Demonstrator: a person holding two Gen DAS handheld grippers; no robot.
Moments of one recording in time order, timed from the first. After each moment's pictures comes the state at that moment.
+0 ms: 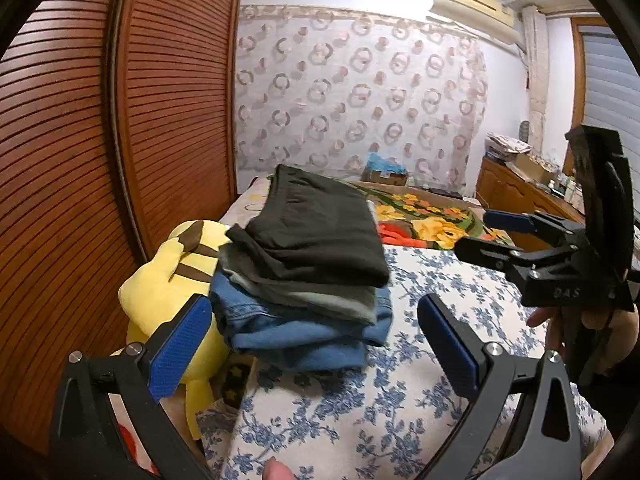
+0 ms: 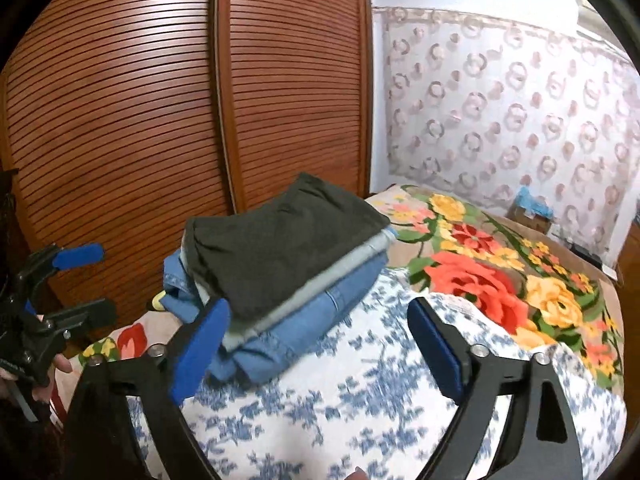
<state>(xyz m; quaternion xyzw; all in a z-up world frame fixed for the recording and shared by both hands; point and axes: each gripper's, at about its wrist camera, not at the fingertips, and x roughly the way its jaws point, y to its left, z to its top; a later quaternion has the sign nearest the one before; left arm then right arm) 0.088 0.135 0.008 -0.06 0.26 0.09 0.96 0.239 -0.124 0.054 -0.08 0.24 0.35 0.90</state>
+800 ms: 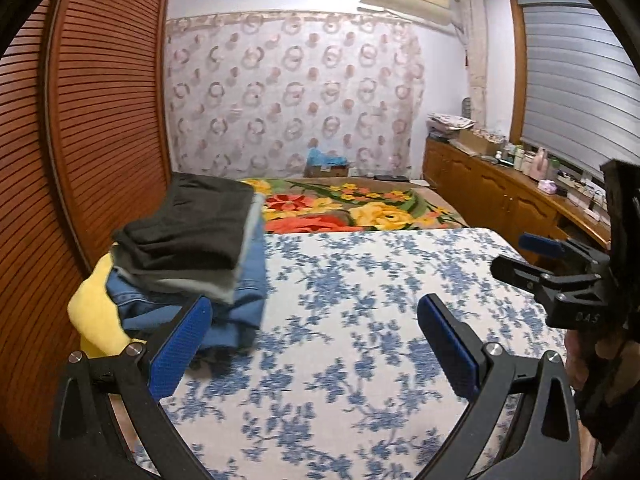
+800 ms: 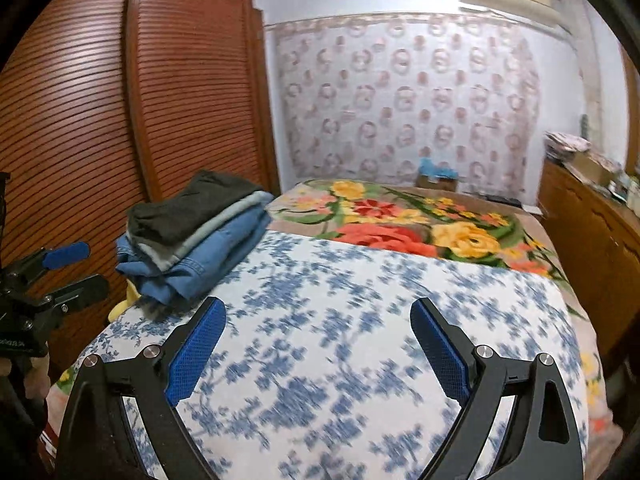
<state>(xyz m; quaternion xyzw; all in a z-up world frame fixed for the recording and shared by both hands) 0.082 0.024 0.008 -0.02 0.26 0.00 0.97 0.108 -0.247 0.040 0.00 0.24 0.19 0.95</state>
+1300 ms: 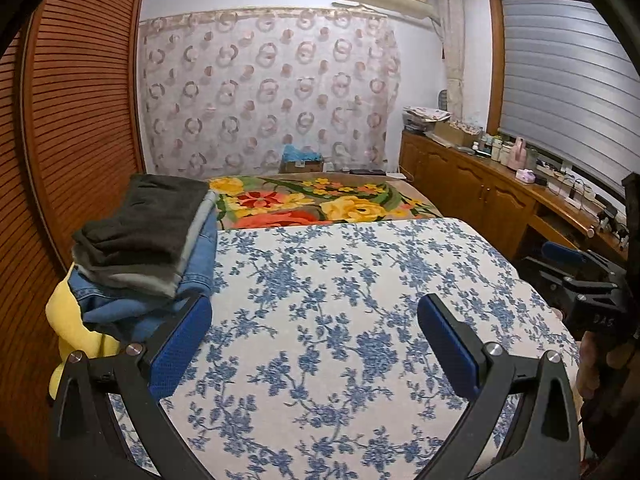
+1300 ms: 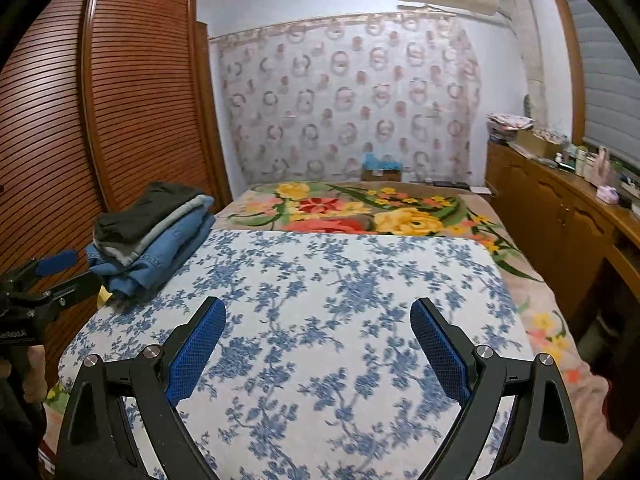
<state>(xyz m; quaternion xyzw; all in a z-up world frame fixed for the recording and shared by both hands) 0.077 -0.026 0.008 -0.01 0.26 -0.04 0.96 0.054 -0.290 0.046 0.03 0.24 0.10 0.96</state>
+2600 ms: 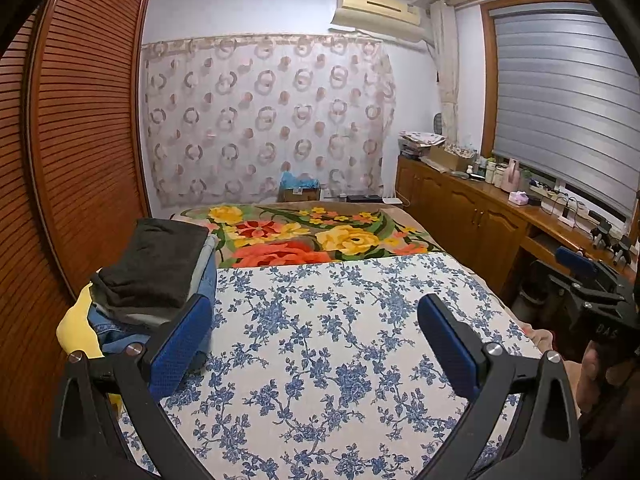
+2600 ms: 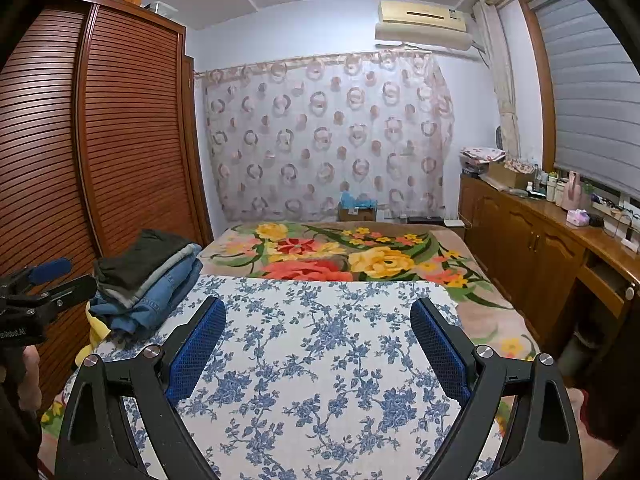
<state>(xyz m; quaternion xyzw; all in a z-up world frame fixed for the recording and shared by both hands) 0.056 -0.041 0.064 -0.01 0.22 -0.04 0.97 0.019 -0.299 0.062 0.03 0.18 0.07 0.98</state>
